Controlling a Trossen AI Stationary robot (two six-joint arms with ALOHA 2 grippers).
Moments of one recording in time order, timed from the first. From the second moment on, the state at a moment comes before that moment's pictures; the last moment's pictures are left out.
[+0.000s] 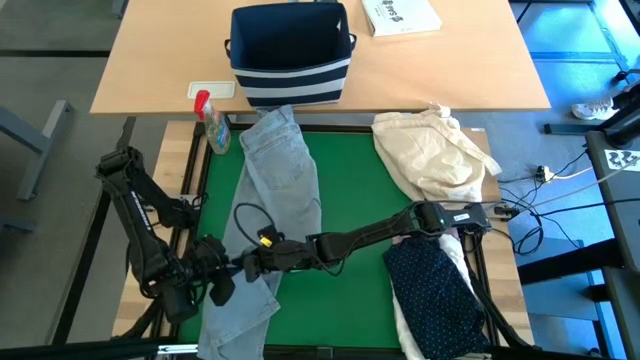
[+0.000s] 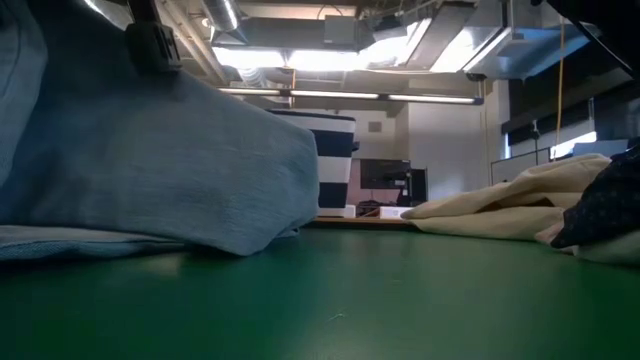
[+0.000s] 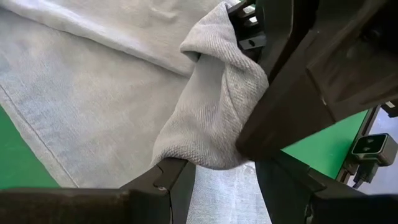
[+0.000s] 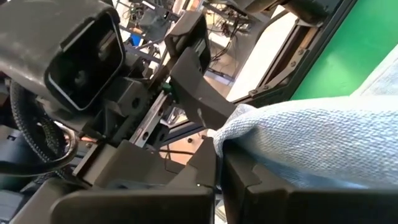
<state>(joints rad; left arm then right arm) -1.03 1.39 1.11 -1.15 -0.74 -1.85 0.31 2.43 2.11 0.13 0.21 1.21</state>
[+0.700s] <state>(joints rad) -1.03 1.38 1.11 -1.09 -0.89 -1.71 0.30 2.43 2.11 0.20 0.11 1.20</state>
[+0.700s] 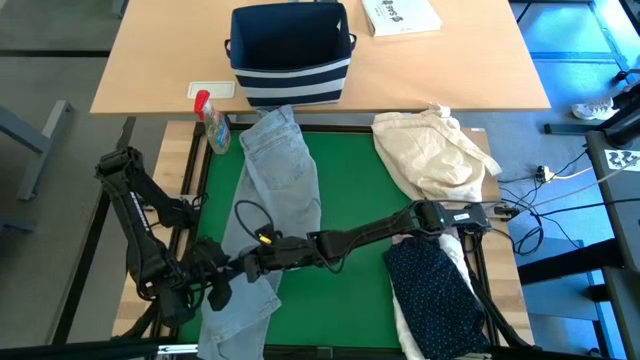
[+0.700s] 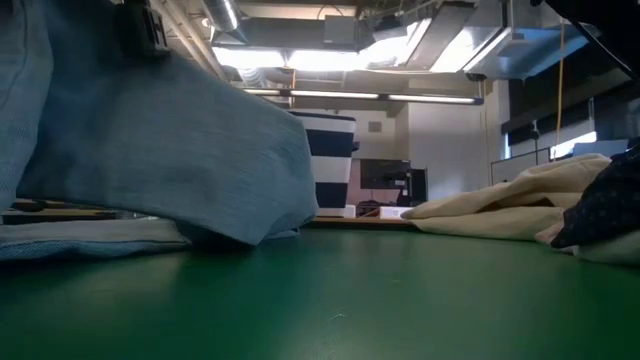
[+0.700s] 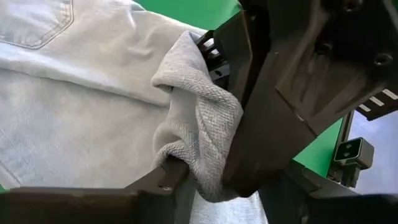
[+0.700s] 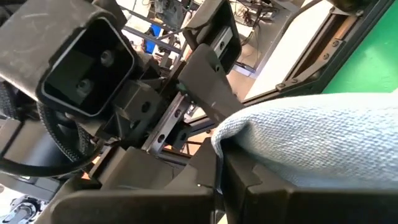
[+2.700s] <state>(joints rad) -1.18 1.14 1.25 -0.53 -0.47 -0.80 0.46 2.59 2.11 0.58 0.41 0.70</state>
